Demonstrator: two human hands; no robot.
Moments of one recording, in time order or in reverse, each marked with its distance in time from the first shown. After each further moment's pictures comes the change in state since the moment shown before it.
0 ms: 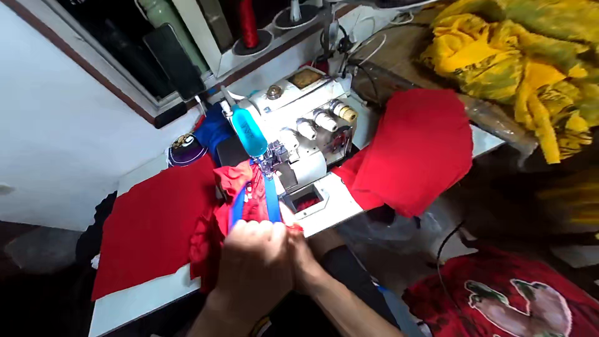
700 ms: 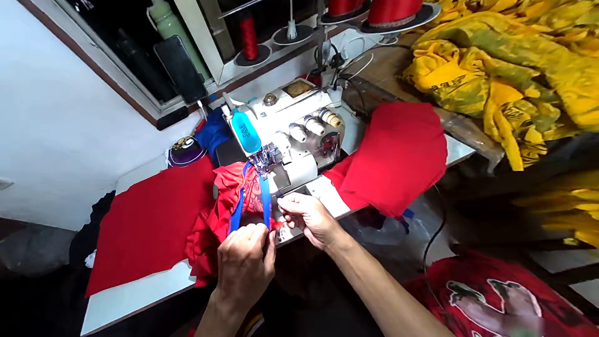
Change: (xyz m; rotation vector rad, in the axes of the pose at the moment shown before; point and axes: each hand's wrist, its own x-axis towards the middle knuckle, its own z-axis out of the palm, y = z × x) left_hand -0.034 0.004 0.032 -0.062 0.062 -0.199; right_hand 0.039 -0.011 -0.062 0.197 -0.085 0.104
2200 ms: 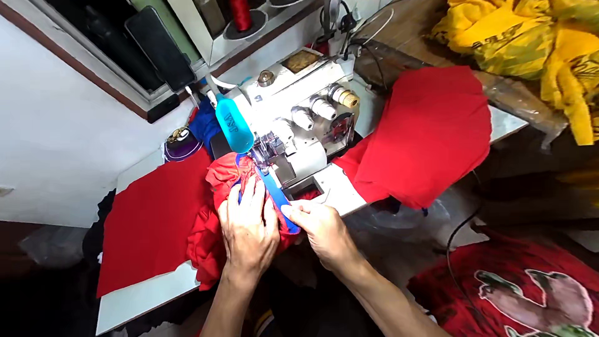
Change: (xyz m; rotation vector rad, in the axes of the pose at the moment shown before) left_hand 0.032 -0.016 0.043 0.061 -0.041 -0.196; right_hand -0.018 0.020 0.010 -0.288 0.205 -0.141
